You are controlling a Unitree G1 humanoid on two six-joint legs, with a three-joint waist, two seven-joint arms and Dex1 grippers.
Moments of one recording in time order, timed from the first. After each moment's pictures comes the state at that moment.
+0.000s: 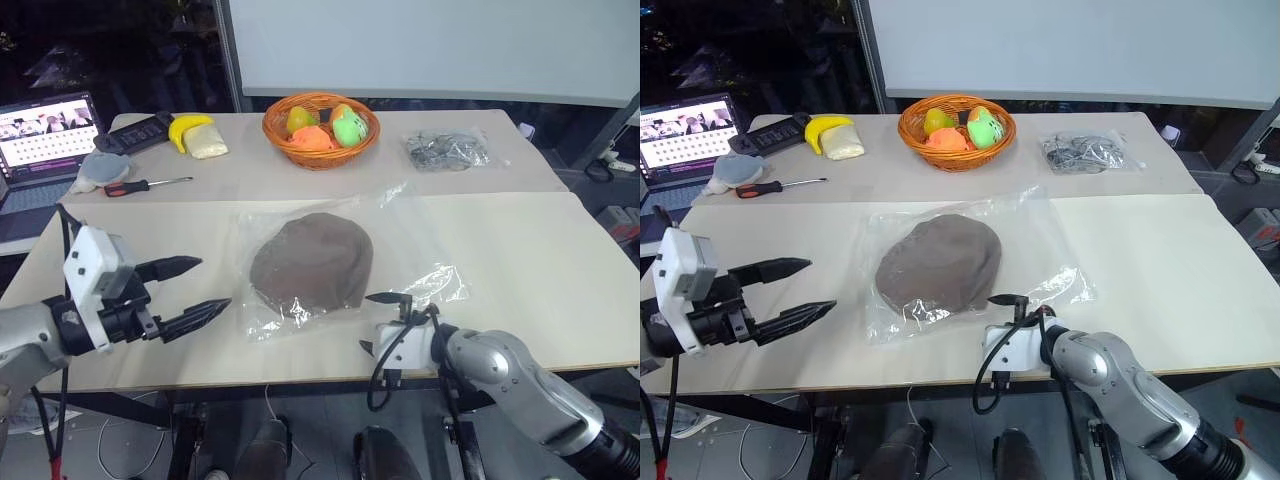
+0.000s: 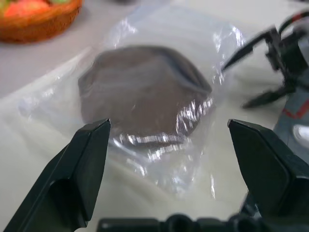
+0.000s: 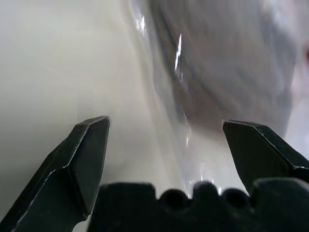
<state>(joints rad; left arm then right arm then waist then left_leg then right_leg) 0.03 0.91 0.61 -0.70 -0.87 0.85 -0.81 -0.23 -0.84 0.51 -0.53 -0.32 0.23 0.53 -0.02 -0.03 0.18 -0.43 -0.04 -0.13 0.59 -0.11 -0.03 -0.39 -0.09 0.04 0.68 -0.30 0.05</state>
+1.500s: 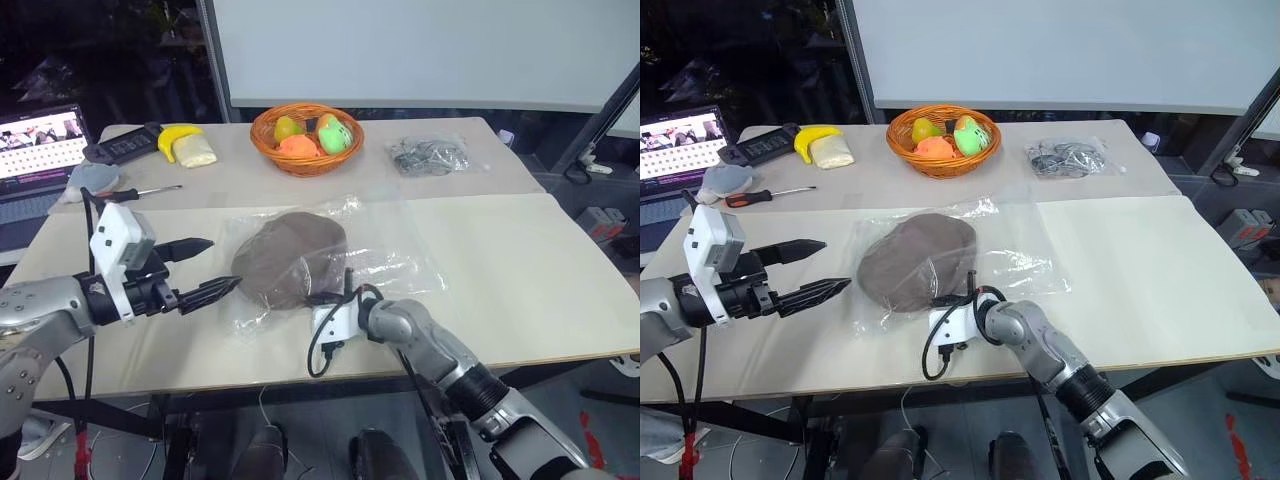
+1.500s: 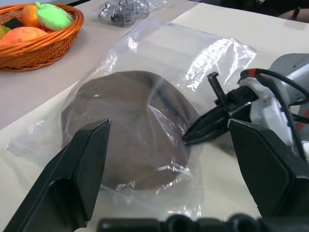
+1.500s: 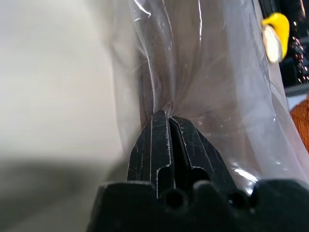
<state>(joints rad) -0.09 0.93 0.44 -0.57 -0.86 0.81 -0.75 -0.53 -0.38 0.57 0.15 -0.57 -0.10 0.53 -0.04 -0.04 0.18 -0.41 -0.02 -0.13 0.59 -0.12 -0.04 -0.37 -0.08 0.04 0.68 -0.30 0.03</state>
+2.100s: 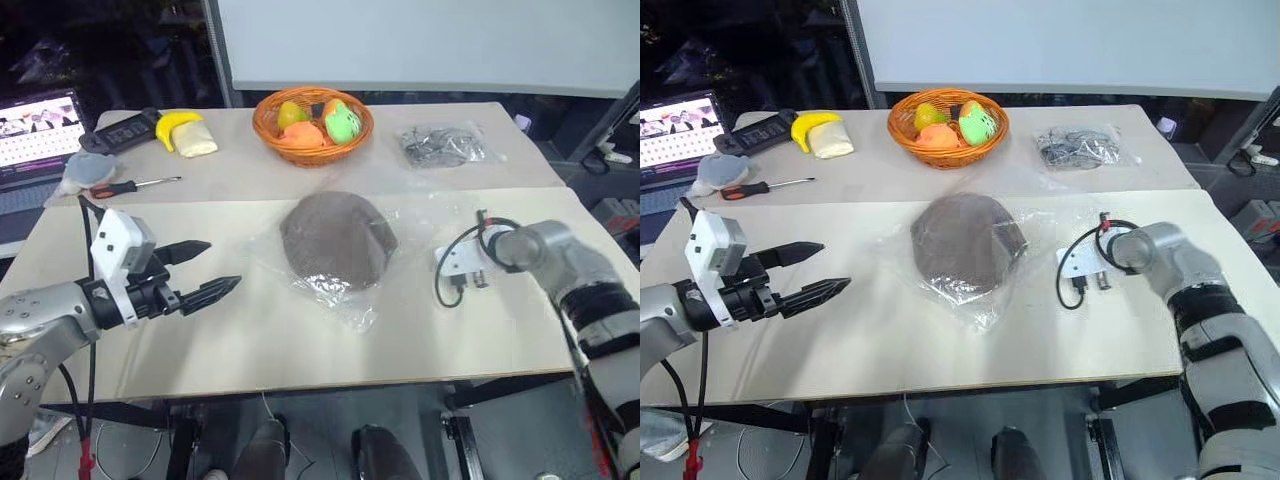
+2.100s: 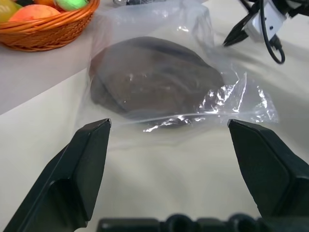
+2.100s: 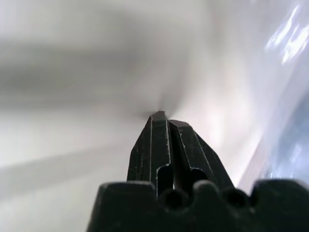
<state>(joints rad) -0.07 0.89 0.45 -0.59 -0.83 0.80 -0.72 -0.98 -0.85 0.56 0.85 -0.72 -0.34 0.68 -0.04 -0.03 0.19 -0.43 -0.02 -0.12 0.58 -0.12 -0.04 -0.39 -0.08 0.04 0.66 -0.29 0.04</state>
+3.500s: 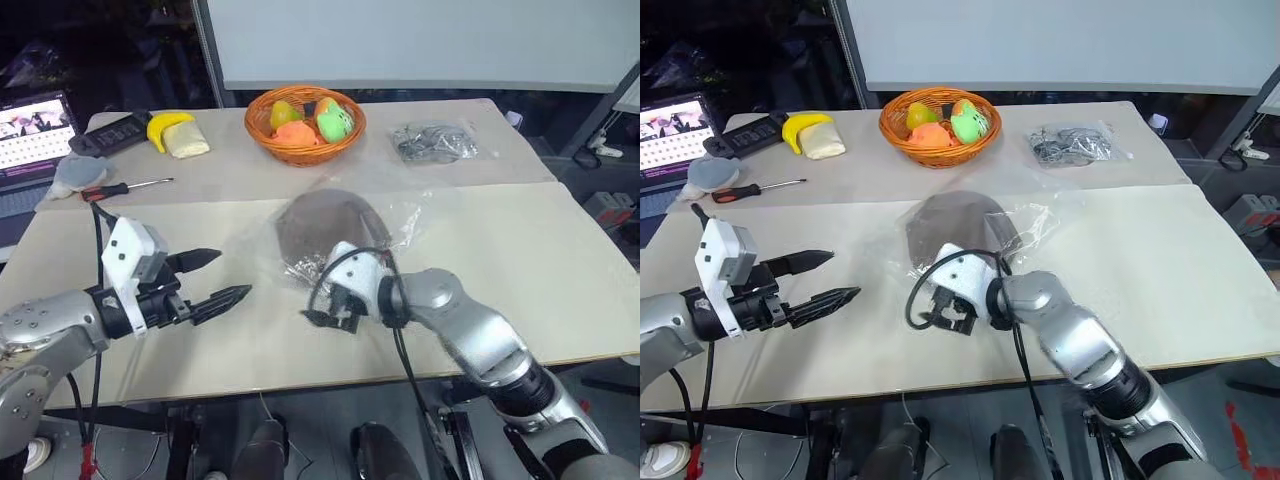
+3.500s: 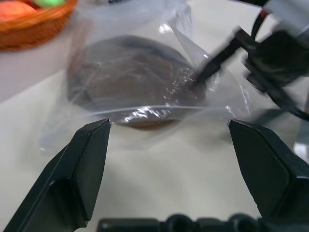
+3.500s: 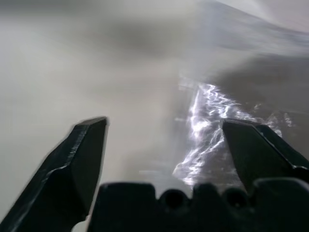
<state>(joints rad) -0.03 0.92 0.46 -0.66 -0.93 0.85 -0.66 -0.61 -0.48 0.56 -0.46 -0.02 0.86 0.57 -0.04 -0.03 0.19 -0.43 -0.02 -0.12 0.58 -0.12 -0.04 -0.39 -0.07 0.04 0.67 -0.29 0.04</state>
